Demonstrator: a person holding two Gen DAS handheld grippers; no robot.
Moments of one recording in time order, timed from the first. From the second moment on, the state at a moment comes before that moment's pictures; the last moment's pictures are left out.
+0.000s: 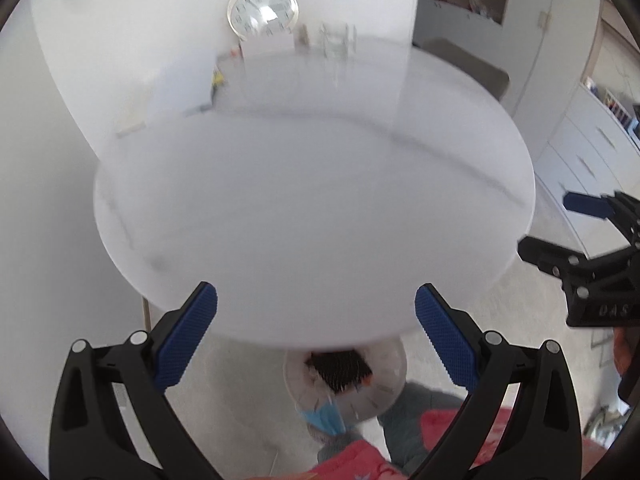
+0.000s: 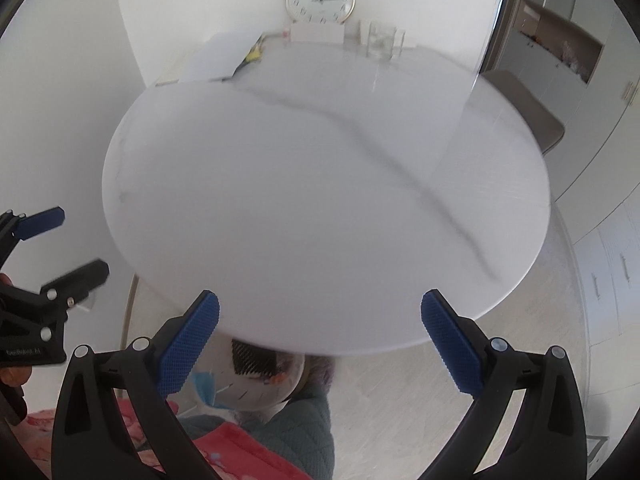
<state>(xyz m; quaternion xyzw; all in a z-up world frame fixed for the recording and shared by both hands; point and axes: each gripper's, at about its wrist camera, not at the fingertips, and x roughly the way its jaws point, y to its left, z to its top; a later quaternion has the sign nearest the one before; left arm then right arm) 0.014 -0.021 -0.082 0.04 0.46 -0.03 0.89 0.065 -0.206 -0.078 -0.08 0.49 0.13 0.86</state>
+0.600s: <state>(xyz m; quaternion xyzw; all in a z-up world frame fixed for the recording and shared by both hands) 0.045 -0.030 0.096 0.03 0.29 0.03 0.96 0.085 -0.233 0.113 -0.07 0.29 0.10 0.95</state>
